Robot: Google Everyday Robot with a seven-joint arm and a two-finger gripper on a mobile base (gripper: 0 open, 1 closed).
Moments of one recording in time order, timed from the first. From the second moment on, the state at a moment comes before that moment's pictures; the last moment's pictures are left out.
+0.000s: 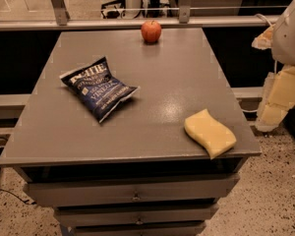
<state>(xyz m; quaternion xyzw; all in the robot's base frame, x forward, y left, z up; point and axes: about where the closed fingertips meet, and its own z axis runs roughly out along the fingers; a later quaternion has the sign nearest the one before) 0.438 -0.217 0.976 -0.60 0.78 -0.03 0.16</state>
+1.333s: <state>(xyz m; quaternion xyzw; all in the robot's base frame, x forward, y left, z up) 0.459 -0.196 0.908 -0.55 0.81 0.03 0.19</state>
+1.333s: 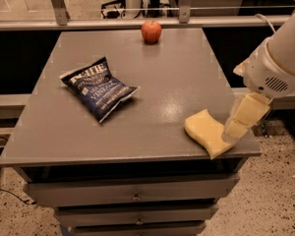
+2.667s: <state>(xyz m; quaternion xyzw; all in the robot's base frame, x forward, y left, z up) 0.443 -0.169 0.829 -0.52 0.83 0.10 0.20</state>
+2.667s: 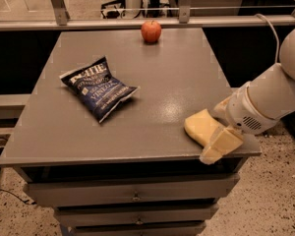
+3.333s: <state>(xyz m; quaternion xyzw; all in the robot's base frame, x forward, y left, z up) 0.447 -0.169 0.834 -0.51 0.83 0.10 0.21</state>
